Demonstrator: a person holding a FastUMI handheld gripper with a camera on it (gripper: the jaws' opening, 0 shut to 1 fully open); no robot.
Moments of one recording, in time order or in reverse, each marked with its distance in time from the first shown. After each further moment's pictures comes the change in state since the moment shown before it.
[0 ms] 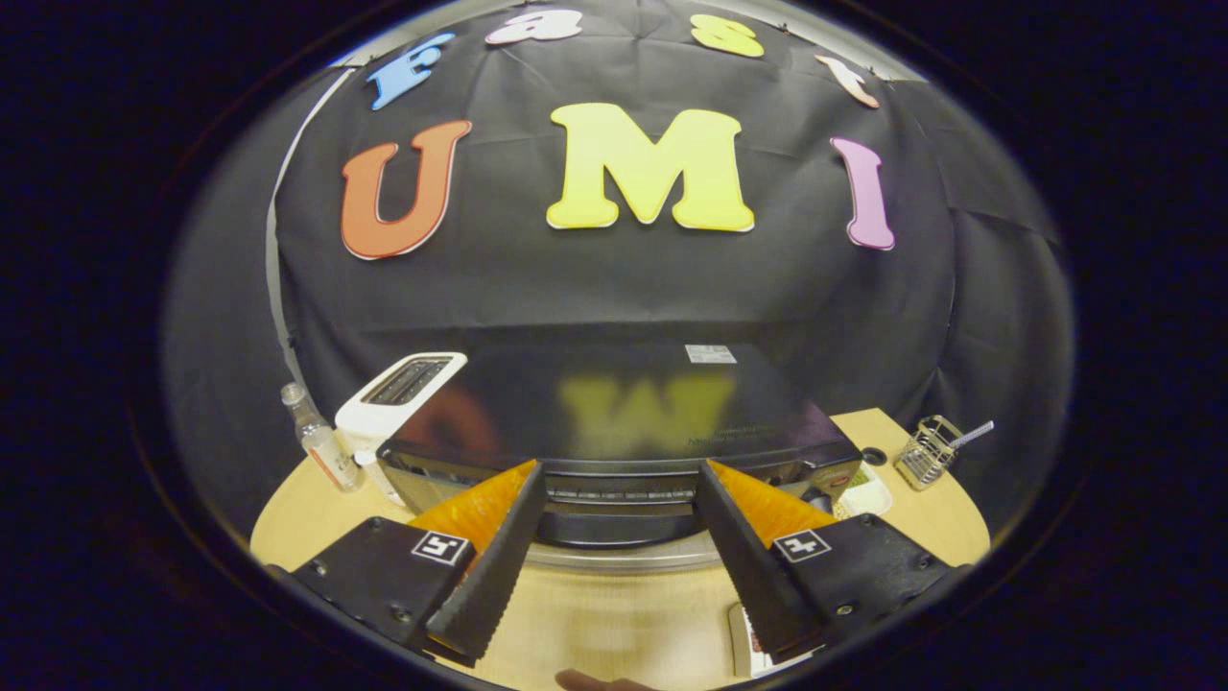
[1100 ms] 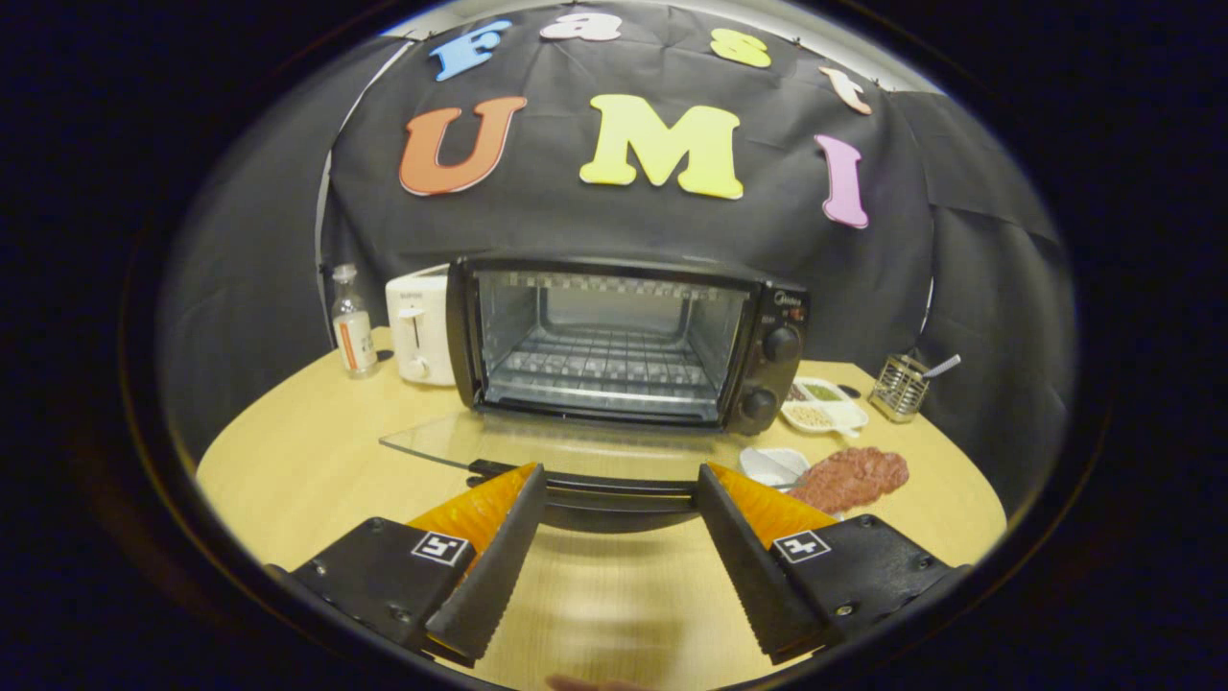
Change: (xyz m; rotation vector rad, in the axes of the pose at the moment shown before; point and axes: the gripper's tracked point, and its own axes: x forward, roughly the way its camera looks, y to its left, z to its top) arm -0.079 -0.004 -0.178 -0.083 0.058 -0.012
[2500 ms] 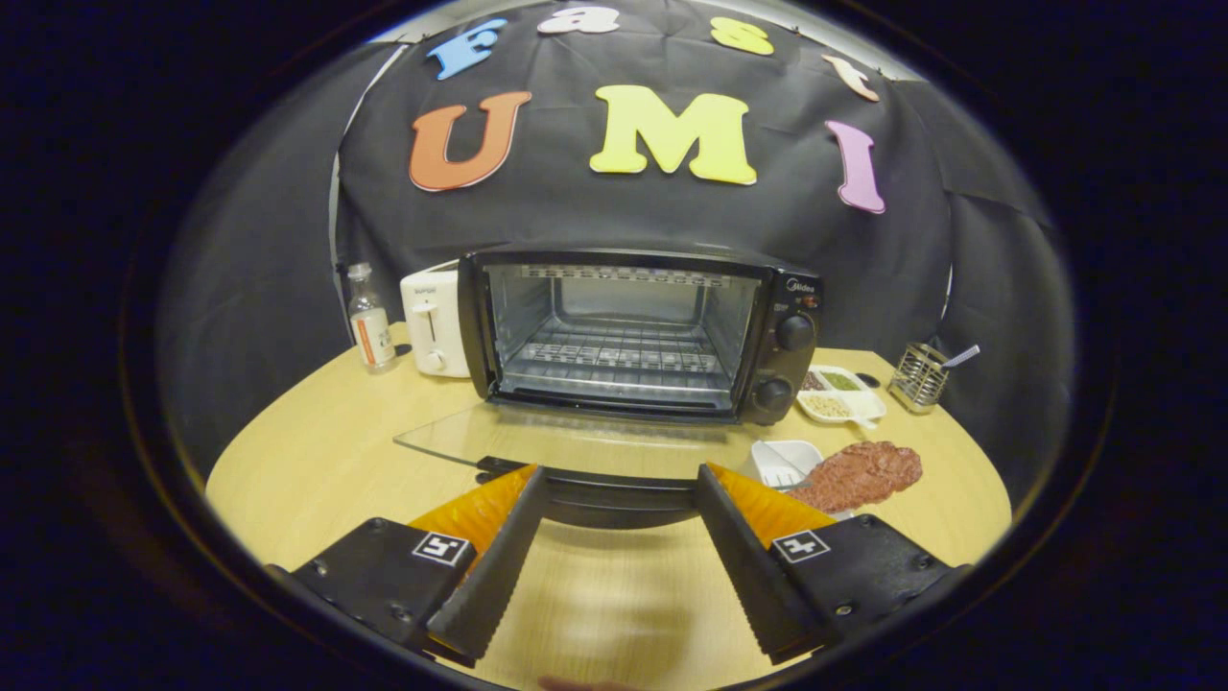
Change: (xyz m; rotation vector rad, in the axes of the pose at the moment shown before) arm -0.005 -0.003 0.024 0.008 0.000 0.062
